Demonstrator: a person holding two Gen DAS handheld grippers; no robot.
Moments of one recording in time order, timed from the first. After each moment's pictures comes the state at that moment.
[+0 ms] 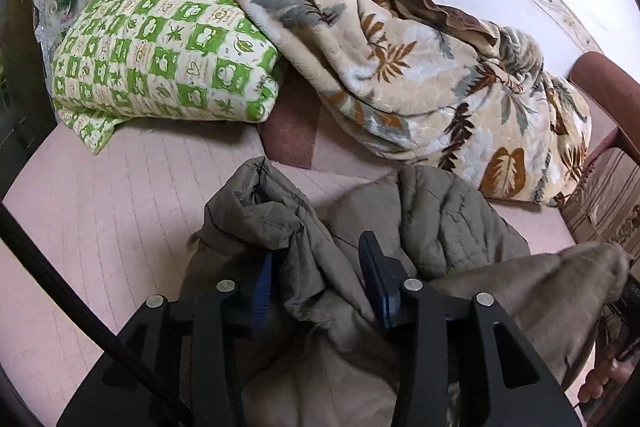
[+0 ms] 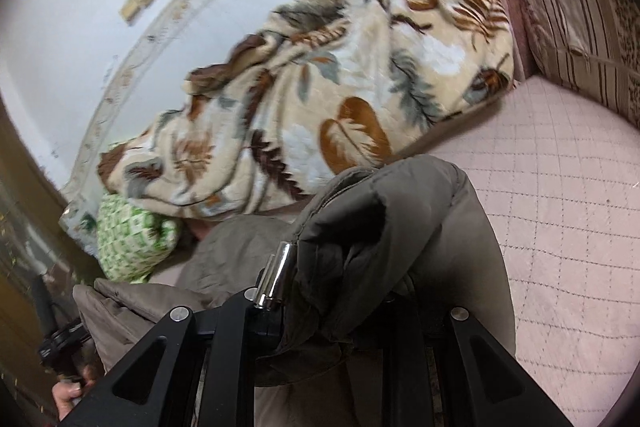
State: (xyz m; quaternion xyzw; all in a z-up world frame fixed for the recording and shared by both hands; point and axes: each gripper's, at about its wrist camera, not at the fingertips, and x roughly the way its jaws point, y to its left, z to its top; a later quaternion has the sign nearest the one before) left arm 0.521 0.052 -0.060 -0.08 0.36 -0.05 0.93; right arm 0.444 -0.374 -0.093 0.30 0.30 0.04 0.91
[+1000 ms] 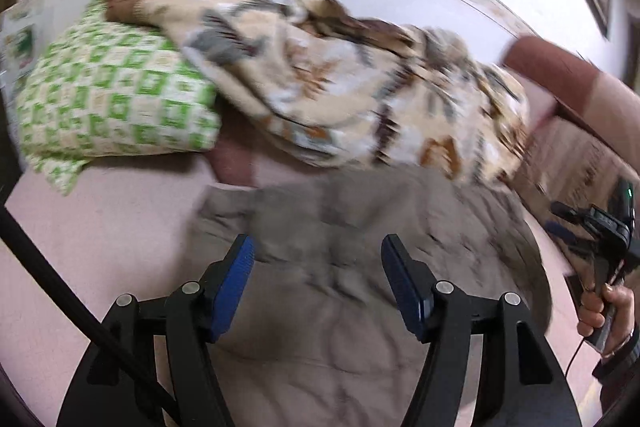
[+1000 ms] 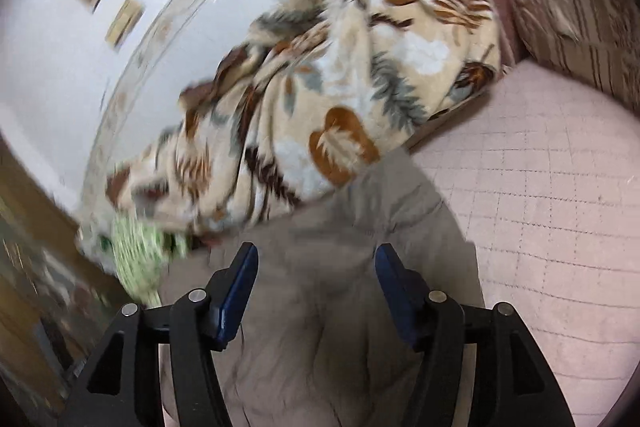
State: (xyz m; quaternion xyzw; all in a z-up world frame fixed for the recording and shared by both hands) left arm 0.463 0.019 -0.036 -0.03 0.32 -0.16 0.93; right arm 0.436 -0.399 -0.070 0.32 0.32 0.06 0.89
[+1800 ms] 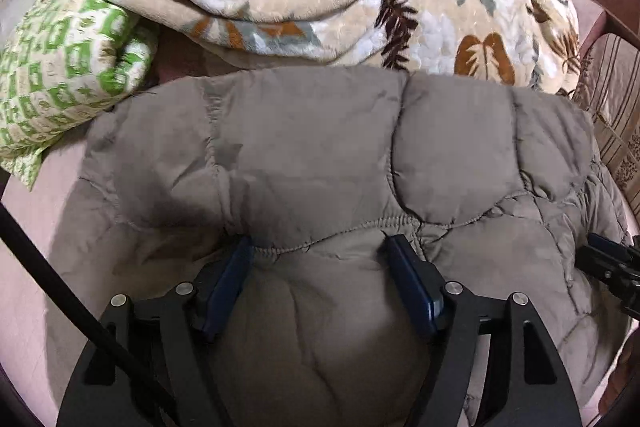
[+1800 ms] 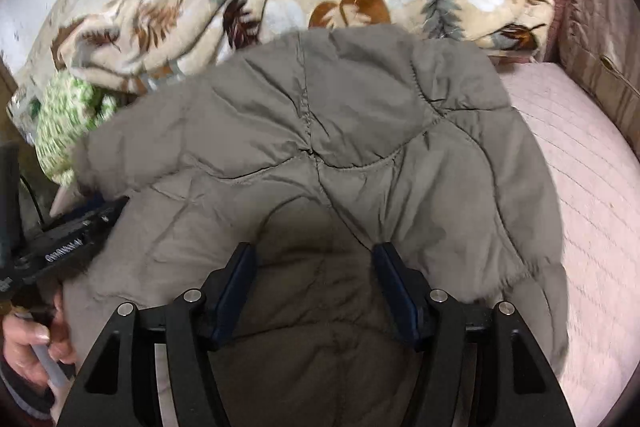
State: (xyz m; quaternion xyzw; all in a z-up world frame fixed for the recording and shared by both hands) left arm 0.546 -0.072 -0.137 0.05 0.41 -0.10 0.90; right arm 0.461 -0.327 -0.135 0.16 0.44 0.03 0.88
